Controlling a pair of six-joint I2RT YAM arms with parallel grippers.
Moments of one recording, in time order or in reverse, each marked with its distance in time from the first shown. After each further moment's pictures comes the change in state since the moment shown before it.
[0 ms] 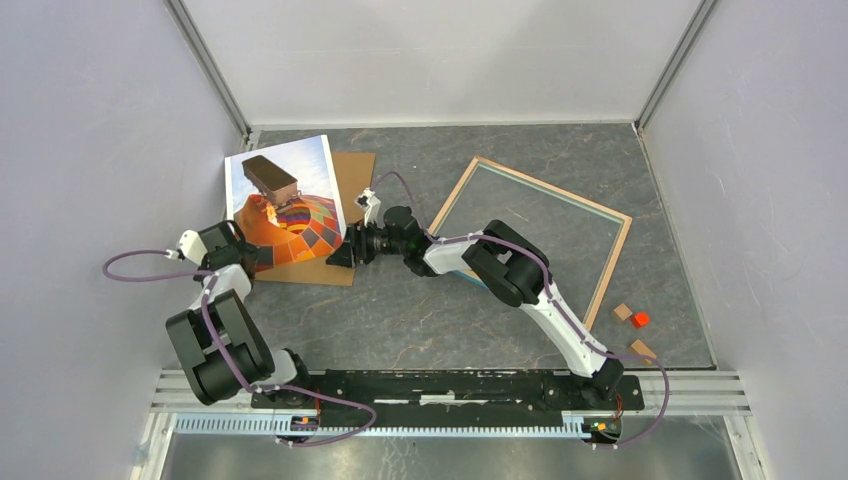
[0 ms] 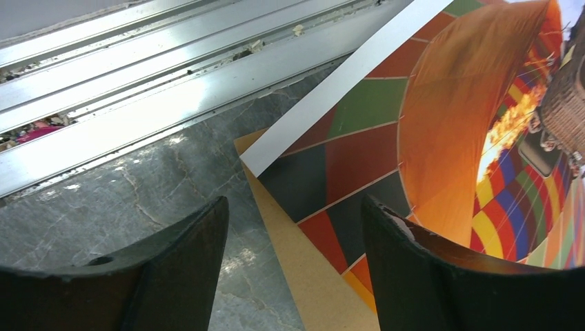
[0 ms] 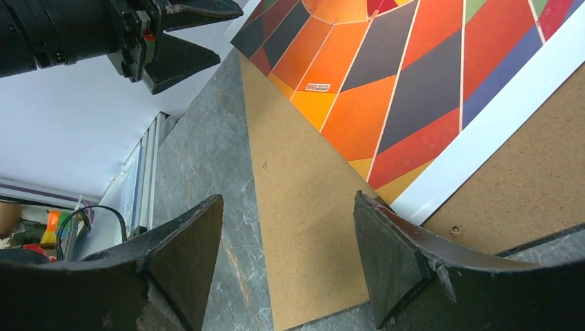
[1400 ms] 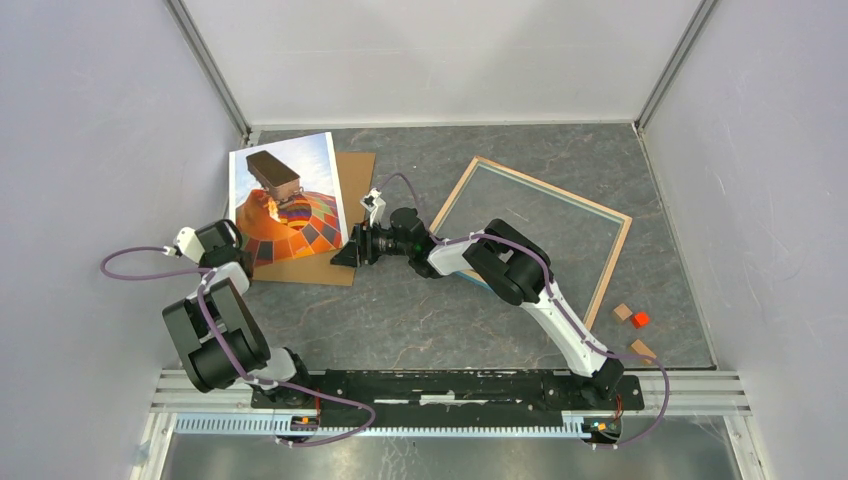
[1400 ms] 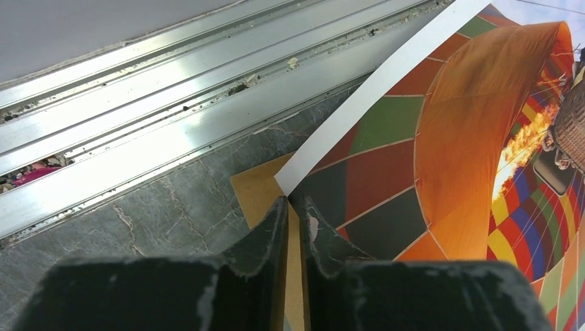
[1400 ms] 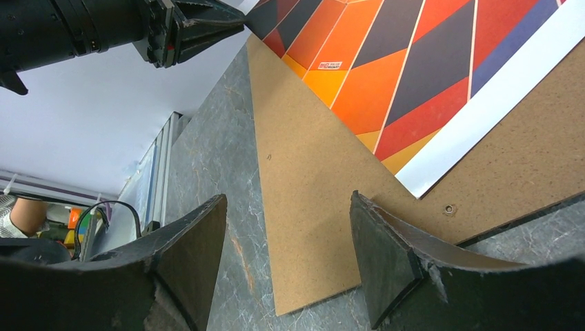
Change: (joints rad) left arm 0.023 0.069 0.005 0.122 0.002 0.050; right arm -0.014 0.000 -0.050 0.080 -0.032 0.057
